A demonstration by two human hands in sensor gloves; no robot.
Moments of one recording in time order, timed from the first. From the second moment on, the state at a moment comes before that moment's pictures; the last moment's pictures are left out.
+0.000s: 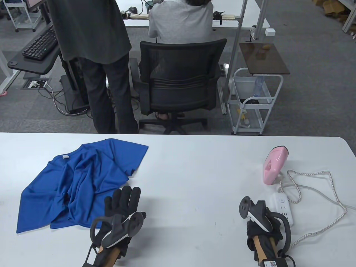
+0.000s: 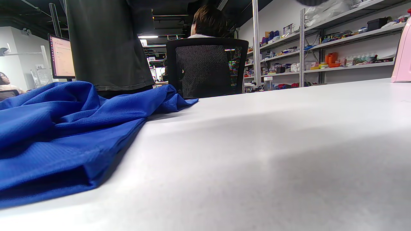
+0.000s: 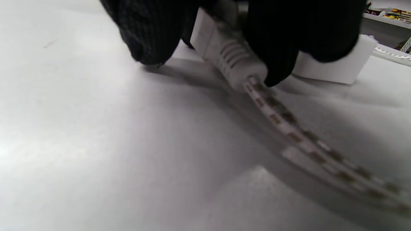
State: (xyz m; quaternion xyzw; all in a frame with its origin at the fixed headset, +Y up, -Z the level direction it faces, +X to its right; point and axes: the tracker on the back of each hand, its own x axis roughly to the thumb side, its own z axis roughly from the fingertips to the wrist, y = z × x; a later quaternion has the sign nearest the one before) left_hand -0.187 -0.742 -0.317 0.04 -0.07 -0.06 0.99; right_hand 0.236 -0.761 -0.351 0.14 -0.14 -0.98 0.08
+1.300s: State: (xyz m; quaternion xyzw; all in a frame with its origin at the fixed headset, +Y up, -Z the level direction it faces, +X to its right) left_hand -0.183 -0.743 -0.317 0.04 -0.08 -0.06 0.99; right_hand 0.323 -0.718 -0.337 0.26 0.01 -0.97 -0.01
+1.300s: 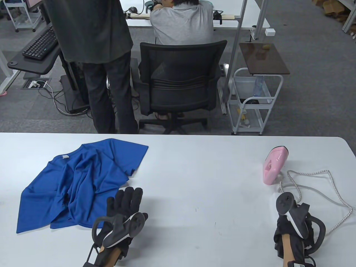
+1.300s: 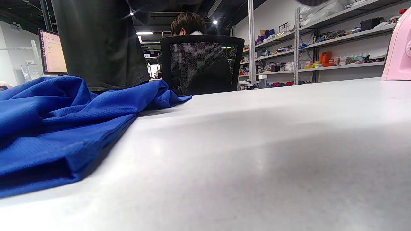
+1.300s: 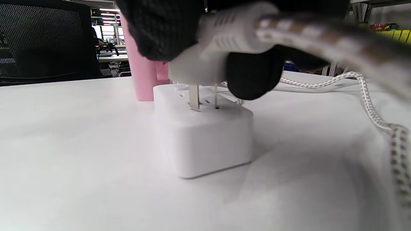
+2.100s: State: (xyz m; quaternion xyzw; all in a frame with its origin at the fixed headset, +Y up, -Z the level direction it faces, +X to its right) left_hand -0.182 -0.744 -0.316 0.03 -0.08 -0.06 0.99; right_hand 0.320 -0.718 -0.347 0.28 -0.02 -0.96 0.03
